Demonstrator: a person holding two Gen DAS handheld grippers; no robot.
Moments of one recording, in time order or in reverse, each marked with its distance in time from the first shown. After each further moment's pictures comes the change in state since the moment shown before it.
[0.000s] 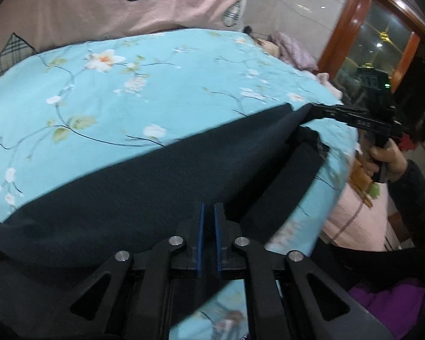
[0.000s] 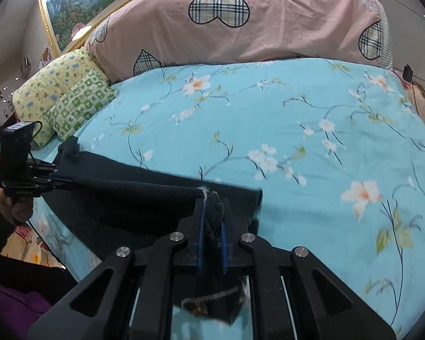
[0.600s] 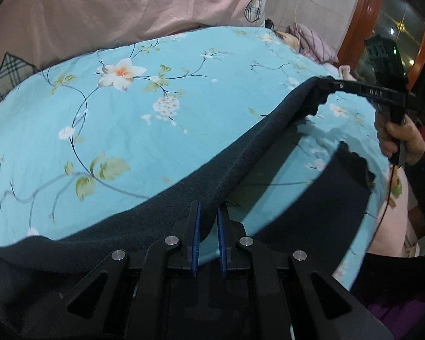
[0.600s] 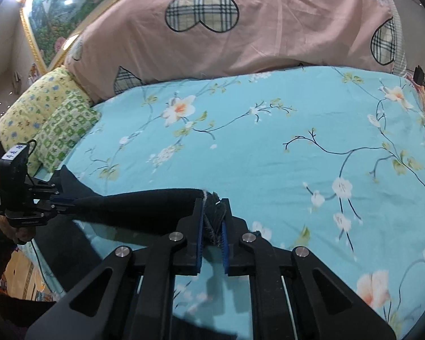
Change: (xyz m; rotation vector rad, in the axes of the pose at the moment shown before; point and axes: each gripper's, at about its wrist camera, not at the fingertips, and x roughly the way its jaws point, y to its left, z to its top) left arm 0.033 0.051 0.075 0.023 0.044 0.121; right arm 0.063 -0.029 0.098 0.050 0.008 0.016
